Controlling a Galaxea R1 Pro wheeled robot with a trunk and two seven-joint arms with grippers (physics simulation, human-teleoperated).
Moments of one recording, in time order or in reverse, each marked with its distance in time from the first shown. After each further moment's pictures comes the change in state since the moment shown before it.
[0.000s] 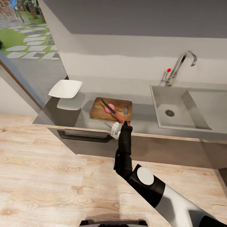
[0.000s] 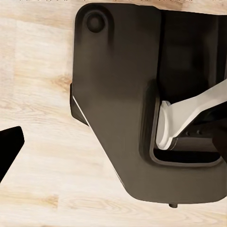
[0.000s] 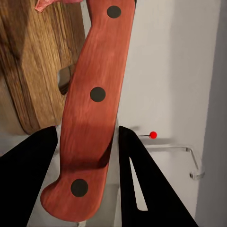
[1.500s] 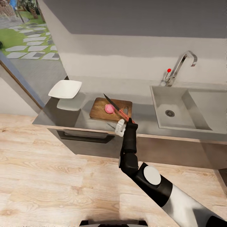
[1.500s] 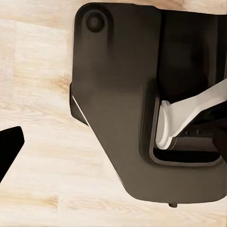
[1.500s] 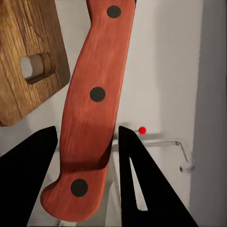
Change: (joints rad) left arm 0.000 0.000 0.000 0.001 0.000 -0.001 -0.001; right arm -0.001 -0.060 -0.016 -0.094 0.006 0.000 0.018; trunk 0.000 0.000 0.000
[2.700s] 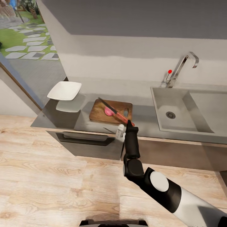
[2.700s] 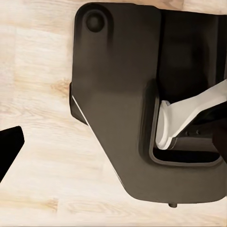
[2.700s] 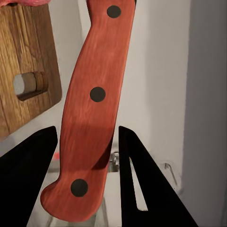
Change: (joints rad) left arm 0.000 -0.001 0.000 -0.004 0.001 0.006 0.000; right arm 0.000 -0.106 0.115 -0.096 -0.011 -0.001 0.000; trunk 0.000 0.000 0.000
